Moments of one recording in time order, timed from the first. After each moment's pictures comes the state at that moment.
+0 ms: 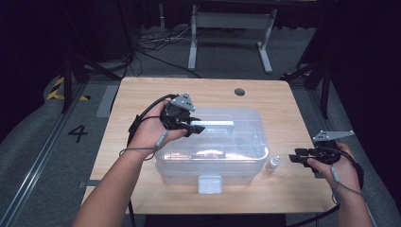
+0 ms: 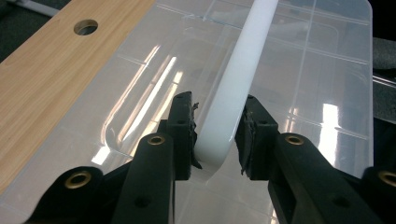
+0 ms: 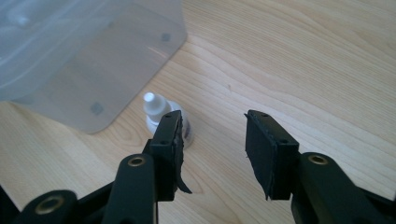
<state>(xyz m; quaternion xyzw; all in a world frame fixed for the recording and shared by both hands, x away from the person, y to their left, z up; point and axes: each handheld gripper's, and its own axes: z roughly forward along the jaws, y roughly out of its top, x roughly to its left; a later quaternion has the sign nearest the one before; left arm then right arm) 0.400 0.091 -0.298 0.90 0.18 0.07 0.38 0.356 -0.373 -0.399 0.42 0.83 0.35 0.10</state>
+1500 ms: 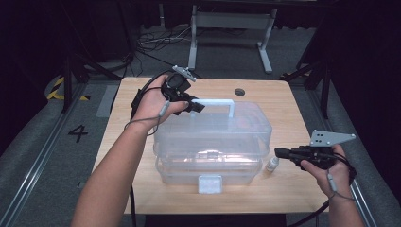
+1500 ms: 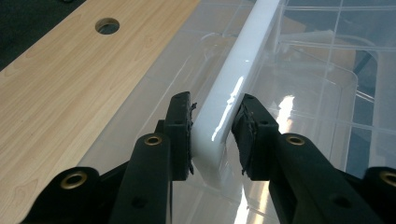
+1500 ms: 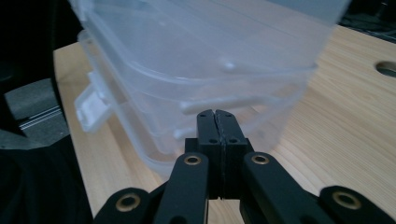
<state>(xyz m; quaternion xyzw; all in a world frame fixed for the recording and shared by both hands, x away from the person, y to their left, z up) 0.450 0.092 -0.264 0.90 0.23 0.03 0.37 0.332 -0.323 -0.364 0.26 0.83 0.49 0.10</state>
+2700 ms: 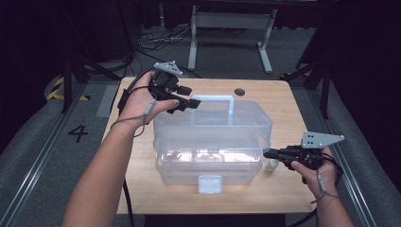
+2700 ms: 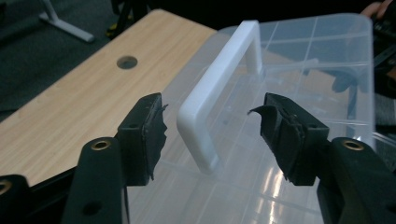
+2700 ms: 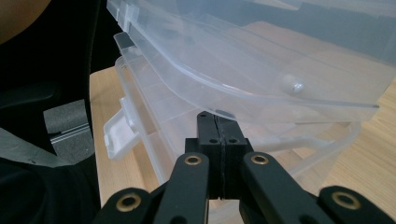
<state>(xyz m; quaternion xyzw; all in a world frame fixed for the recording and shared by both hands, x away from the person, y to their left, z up) 0.433 0.125 -0.247 0.85 0.24 0.08 0.46 0.338 -0.302 -0.374 0.21 0.80 0.56 0.08</state>
